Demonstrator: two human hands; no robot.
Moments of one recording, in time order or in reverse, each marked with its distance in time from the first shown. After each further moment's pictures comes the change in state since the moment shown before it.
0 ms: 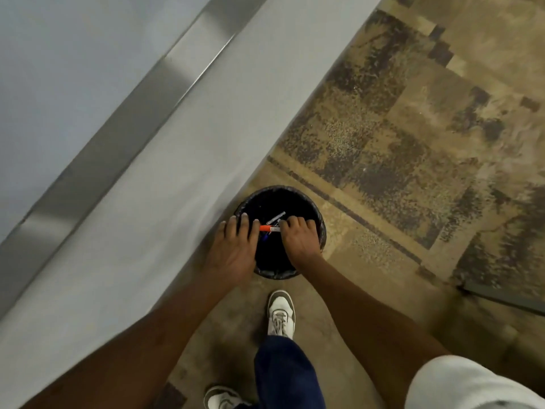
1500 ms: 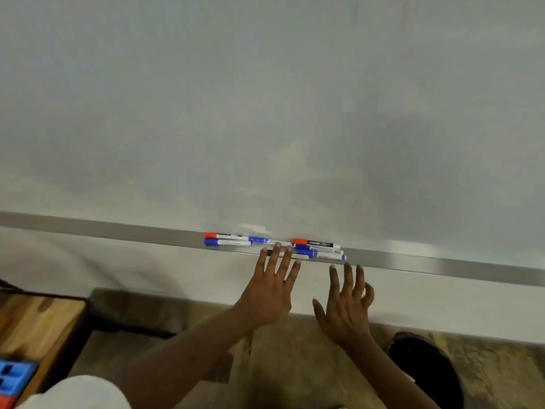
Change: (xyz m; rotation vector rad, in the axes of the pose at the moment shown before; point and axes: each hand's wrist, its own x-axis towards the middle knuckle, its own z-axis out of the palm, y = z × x) left_hand -0.580 -0.078 -0.080 -0.072 0.255 -0.965; right_hand -0.310 -0.403 -0.220 -0.109 0.307 -0.728
